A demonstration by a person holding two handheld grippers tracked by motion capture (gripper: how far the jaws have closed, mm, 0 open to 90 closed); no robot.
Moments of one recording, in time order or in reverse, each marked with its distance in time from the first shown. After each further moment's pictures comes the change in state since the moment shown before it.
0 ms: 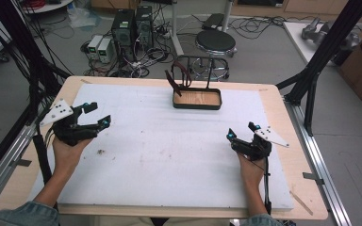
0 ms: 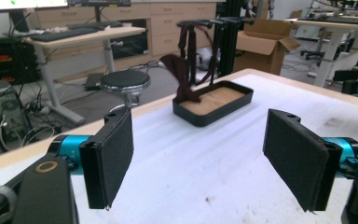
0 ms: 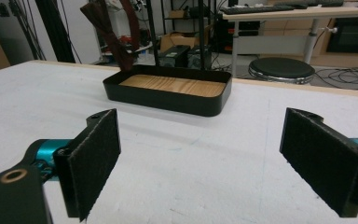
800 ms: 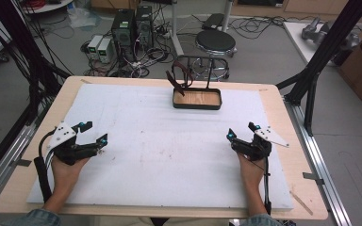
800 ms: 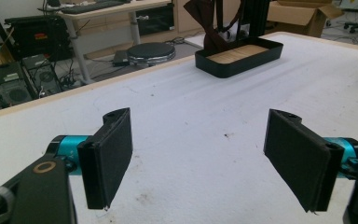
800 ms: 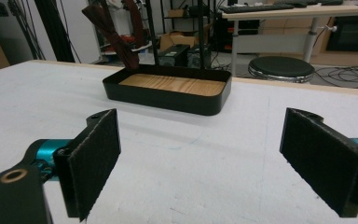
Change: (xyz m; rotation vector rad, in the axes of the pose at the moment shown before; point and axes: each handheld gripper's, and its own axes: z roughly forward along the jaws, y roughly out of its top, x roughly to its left) left arm -0.013 -0.050 -0.017 0.079 0.117 0.037; right arm 0.000 0.000 0.000 0.003 -0.001 0.002
